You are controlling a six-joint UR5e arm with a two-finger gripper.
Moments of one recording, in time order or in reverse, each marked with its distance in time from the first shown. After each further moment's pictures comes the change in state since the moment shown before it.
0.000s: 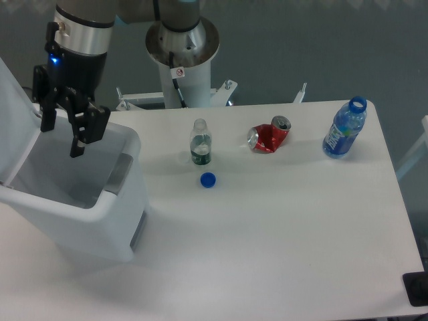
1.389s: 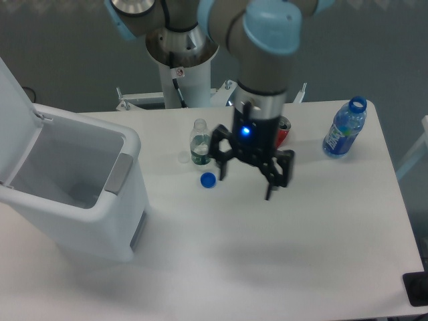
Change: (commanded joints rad) arm 0.423 -0.235 -0.002 0.068 0.244 0.374
